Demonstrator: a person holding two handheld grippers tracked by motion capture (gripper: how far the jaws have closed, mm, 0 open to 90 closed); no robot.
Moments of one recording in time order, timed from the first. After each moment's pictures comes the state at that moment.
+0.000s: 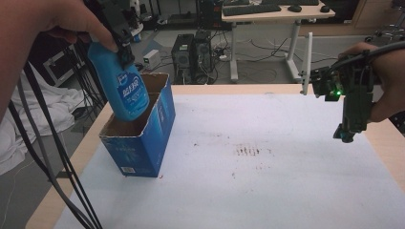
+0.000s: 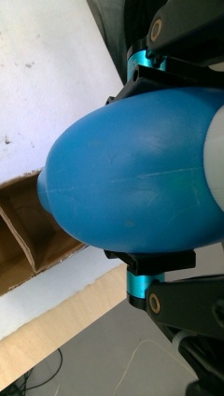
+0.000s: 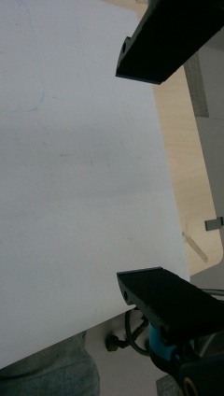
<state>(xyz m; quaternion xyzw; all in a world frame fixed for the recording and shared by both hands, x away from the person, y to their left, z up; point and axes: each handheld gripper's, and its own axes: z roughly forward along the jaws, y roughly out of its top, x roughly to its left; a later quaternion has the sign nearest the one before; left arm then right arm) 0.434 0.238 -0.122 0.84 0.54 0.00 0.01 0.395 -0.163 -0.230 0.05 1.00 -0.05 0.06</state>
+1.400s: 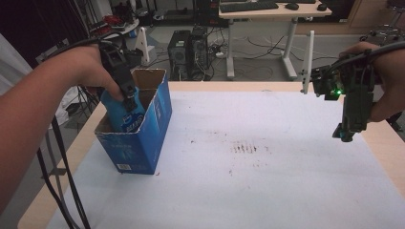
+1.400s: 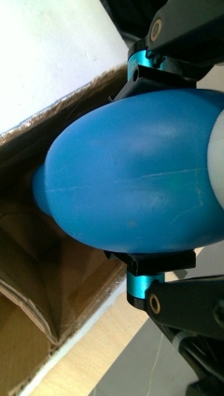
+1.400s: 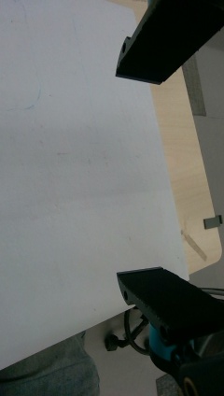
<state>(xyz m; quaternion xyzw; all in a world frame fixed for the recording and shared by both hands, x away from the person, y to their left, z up) 0.440 0.248 -0.239 0.91 0.42 -0.01 -0.02 0.393 -0.164 -0.232 0.06 1.00 -0.05 0.06</state>
